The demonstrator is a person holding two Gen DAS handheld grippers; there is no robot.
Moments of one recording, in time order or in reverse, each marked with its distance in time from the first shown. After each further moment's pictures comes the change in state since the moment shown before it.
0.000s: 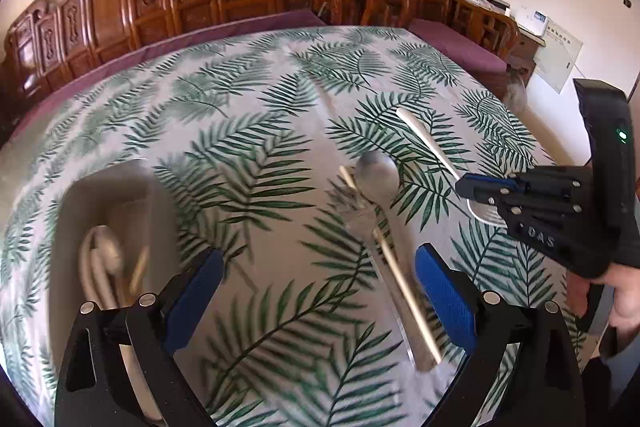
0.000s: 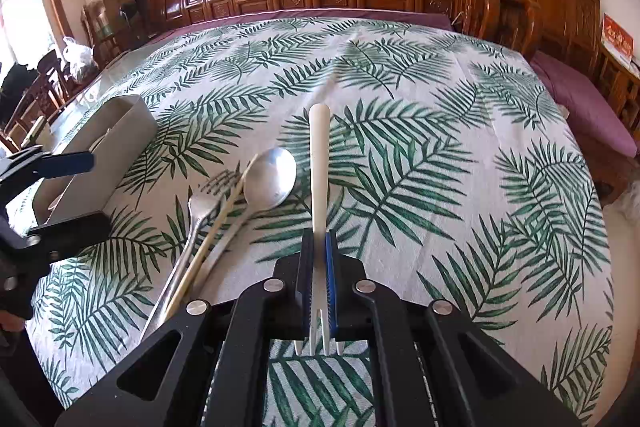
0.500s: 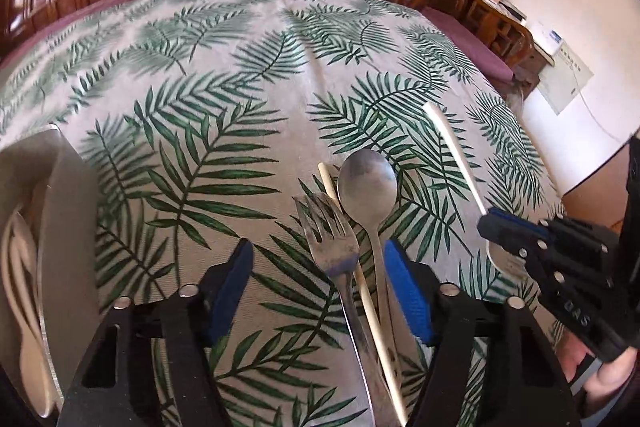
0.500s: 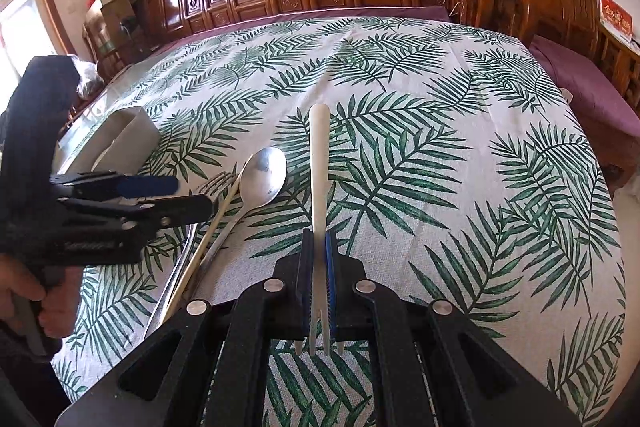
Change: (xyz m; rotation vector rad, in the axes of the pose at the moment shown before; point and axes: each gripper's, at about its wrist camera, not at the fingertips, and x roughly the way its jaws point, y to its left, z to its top) left arm 0.067 0.002 0.017 -0.166 0.115 -0.105; right arm -0.004 -0.015 -0.005 0.054 -0.014 0.050
